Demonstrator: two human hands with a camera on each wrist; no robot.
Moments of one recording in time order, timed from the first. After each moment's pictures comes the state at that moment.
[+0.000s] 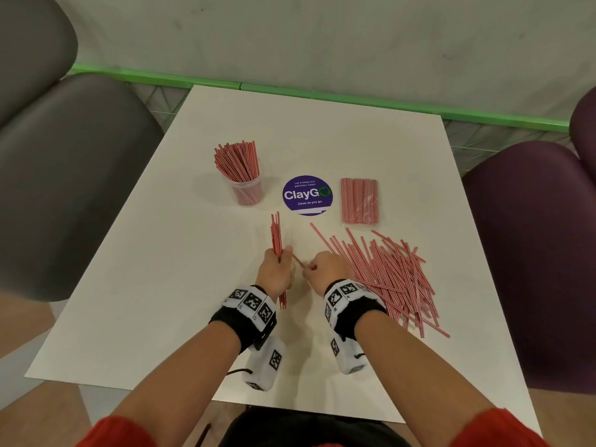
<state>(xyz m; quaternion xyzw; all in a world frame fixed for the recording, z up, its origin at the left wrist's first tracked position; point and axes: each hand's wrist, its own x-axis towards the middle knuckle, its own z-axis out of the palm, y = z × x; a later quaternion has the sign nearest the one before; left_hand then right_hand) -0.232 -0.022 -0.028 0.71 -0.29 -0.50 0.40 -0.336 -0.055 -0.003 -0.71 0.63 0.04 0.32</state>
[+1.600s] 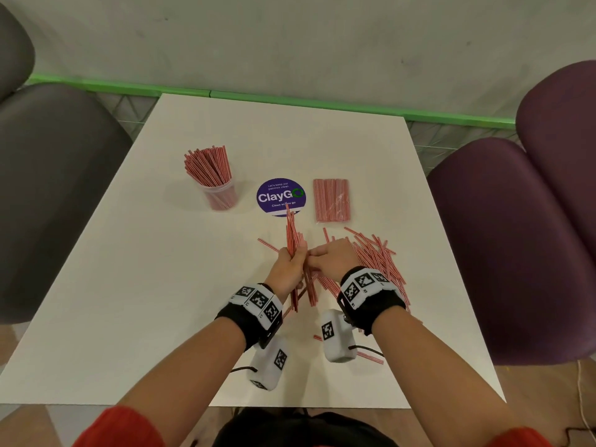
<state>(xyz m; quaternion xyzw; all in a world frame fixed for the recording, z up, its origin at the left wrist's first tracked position) -0.284 -0.031 -0.013 0.66 -0.33 -0.56 0.38 -0.390 -0.060 0.029 -0.58 0.63 -0.14 0.49</state>
